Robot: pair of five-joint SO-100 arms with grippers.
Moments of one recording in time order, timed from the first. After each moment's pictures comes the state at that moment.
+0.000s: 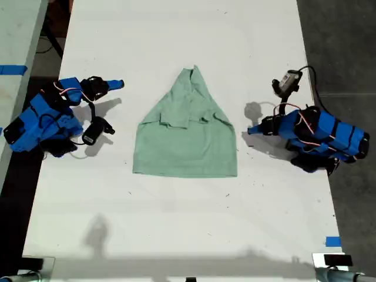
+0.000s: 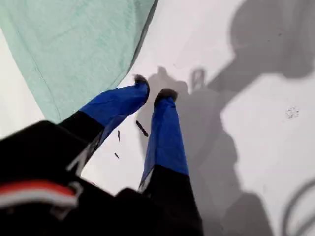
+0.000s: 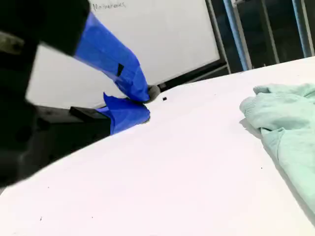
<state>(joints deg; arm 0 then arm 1) -48.3 205.8 186.3 48.3 32.3 25.7 200.2 174.5 77.4 -32.0</state>
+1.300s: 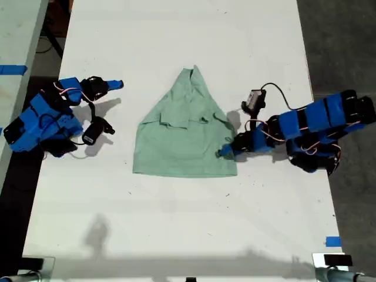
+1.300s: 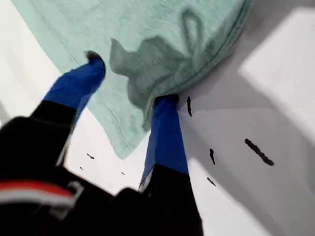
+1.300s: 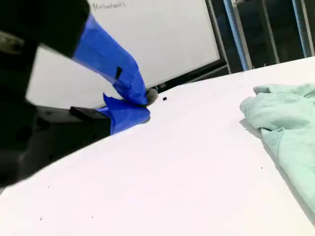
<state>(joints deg) -48.2 205.8 186.3 48.3 32.3 3.0 121.5 148.8 34.5 -4.9</state>
